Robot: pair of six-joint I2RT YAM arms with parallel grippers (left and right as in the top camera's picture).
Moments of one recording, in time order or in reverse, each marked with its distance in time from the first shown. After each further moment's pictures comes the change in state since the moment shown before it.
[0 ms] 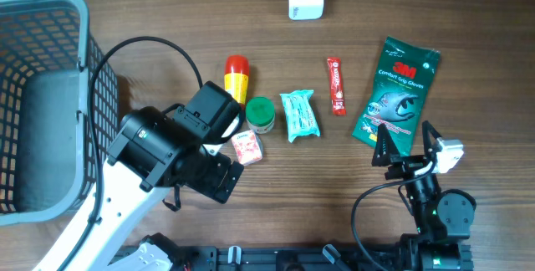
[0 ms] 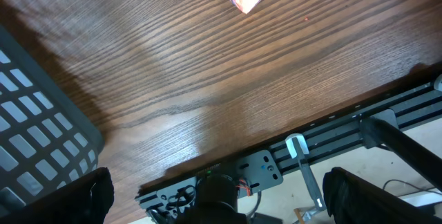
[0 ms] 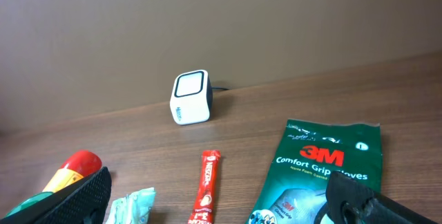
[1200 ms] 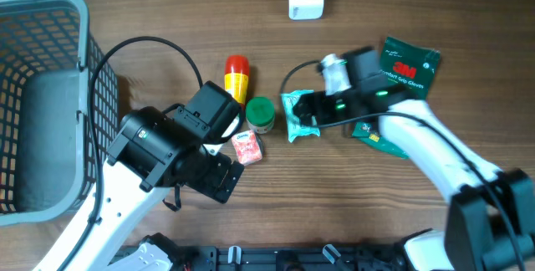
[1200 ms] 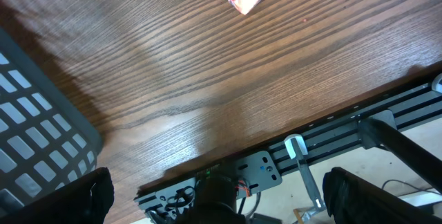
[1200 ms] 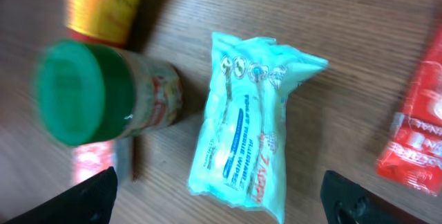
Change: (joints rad) left arm 0.000 0.000 0.000 0.003 0.003 0.000; right arm 0.429 1.590 0.998 -0.492 -0.138 -0.060
